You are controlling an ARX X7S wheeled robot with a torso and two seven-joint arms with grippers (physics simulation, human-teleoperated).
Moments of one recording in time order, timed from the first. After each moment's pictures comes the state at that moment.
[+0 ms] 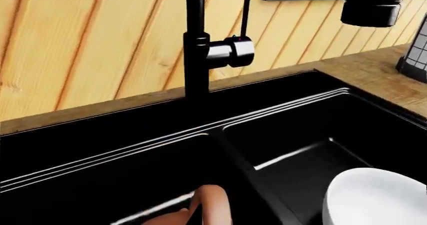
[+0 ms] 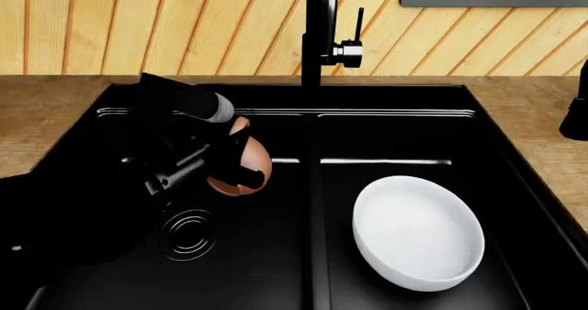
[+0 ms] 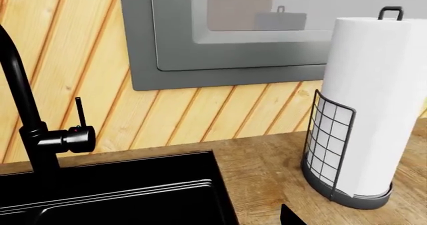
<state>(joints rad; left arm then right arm) -1.01 -0.74 0.67 0.36 -1.46 -0.74 -0.53 1.06 1.34 -0.19 -0.57 2.12 0.82 1.20</state>
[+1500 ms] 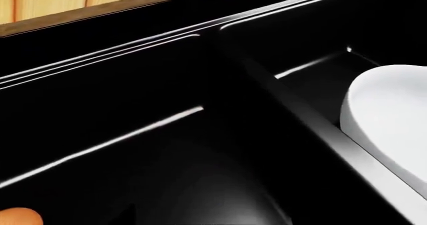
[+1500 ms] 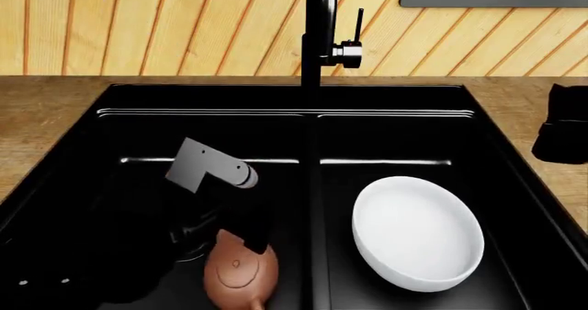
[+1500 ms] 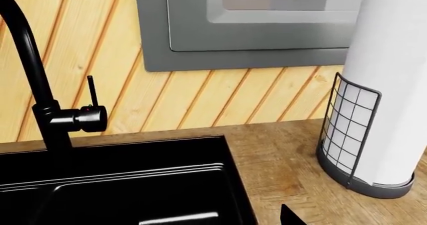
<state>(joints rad) -0.90 -0.74 0.80 0.35 -1.37 -0.79 -0.52 0.92 1.33 -0.15 -0.61 2.08 0.78 1.15</state>
